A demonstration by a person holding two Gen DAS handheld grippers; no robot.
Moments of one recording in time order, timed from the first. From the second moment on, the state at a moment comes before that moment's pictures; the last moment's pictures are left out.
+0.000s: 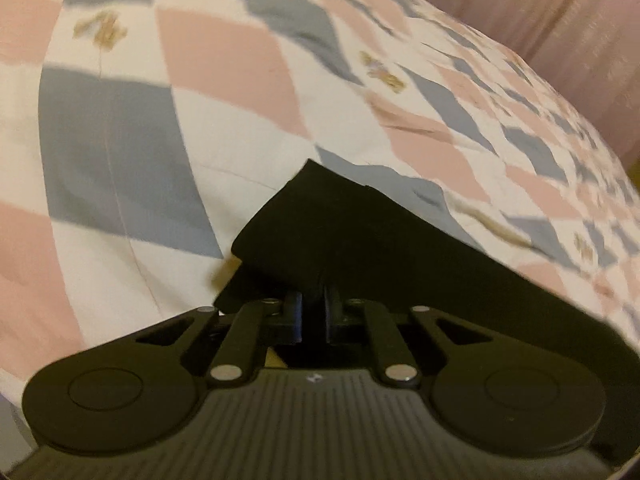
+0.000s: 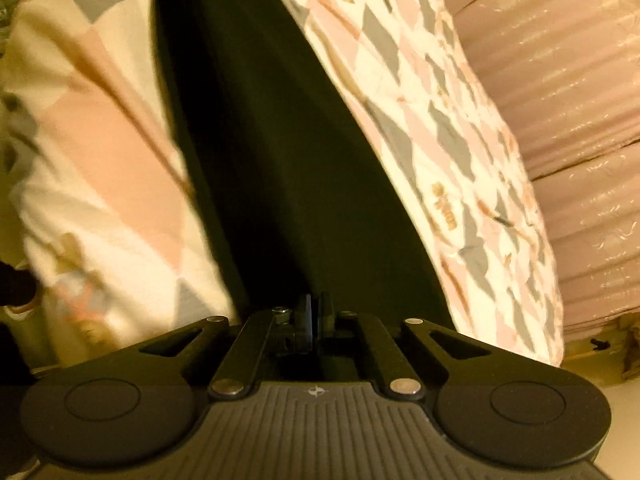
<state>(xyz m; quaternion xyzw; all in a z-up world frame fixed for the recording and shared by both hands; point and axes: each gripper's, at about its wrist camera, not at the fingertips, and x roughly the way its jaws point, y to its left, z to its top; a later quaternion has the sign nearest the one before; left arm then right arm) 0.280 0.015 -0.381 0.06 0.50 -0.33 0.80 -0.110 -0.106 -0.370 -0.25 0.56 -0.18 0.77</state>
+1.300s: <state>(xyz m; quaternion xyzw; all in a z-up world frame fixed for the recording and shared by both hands) -0.035 -0.182 -0.394 0.36 0.39 -0.55 0.64 -0.234 -0.224 -0.365 0.11 0.50 -0.32 0.80</state>
